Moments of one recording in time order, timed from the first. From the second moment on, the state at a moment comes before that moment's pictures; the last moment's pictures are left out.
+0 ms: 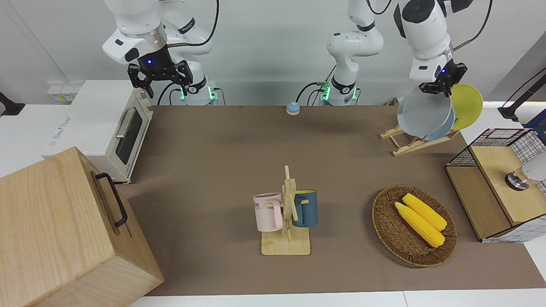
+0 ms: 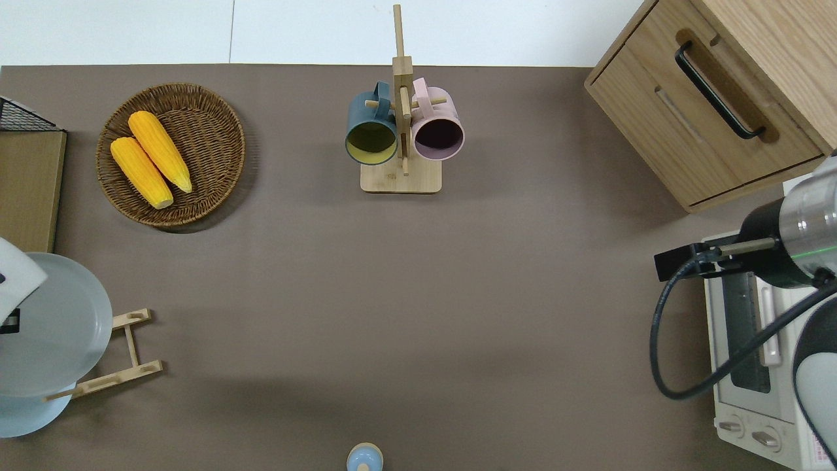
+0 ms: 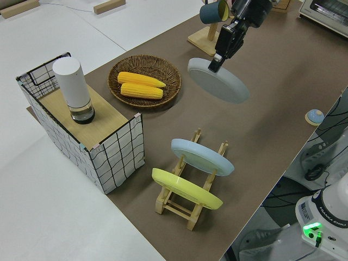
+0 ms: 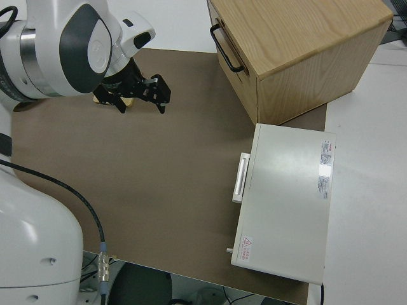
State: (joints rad) left arm 0.00 -0.30 -0.05 -2.06 0.71 1.69 -0.19; right arm -0.05 -0.02 0.19 -1.50 0.00 1.42 0.06
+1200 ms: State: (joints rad) left arm -0.01 -0.30 -0.06 -2.34 0.89 1.78 -0.50; right arm -0.05 -0.02 0.19 -1.50 0.00 1.42 0.06
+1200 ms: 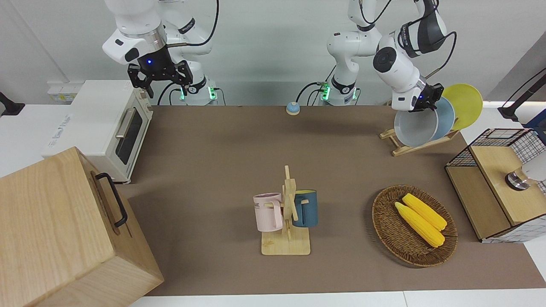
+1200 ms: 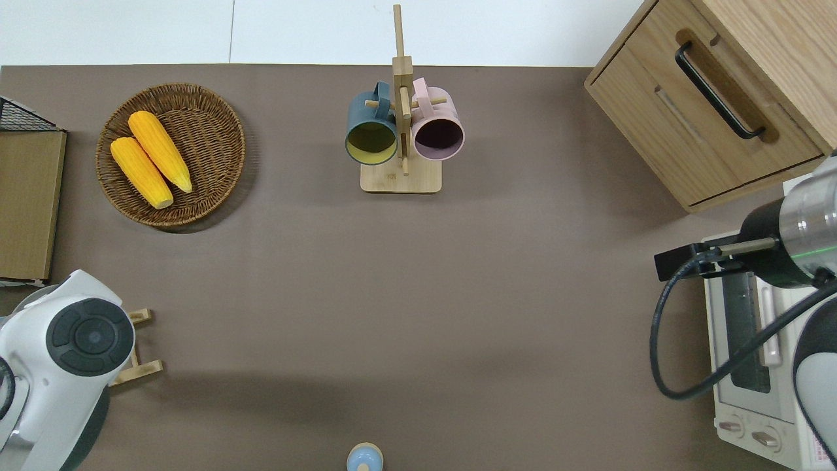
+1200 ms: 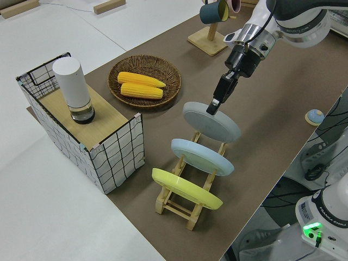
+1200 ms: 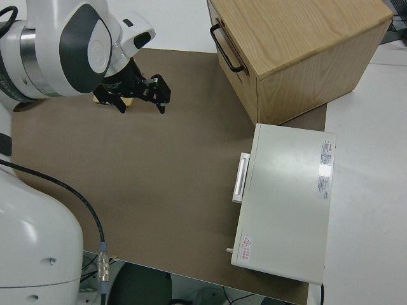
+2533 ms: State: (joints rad) left arm -0.02 -0.28 -0.07 -2.43 0.92 1.82 -0.65; right arm -0.05 -0.02 0.19 -1.50 0.00 1.42 0.06
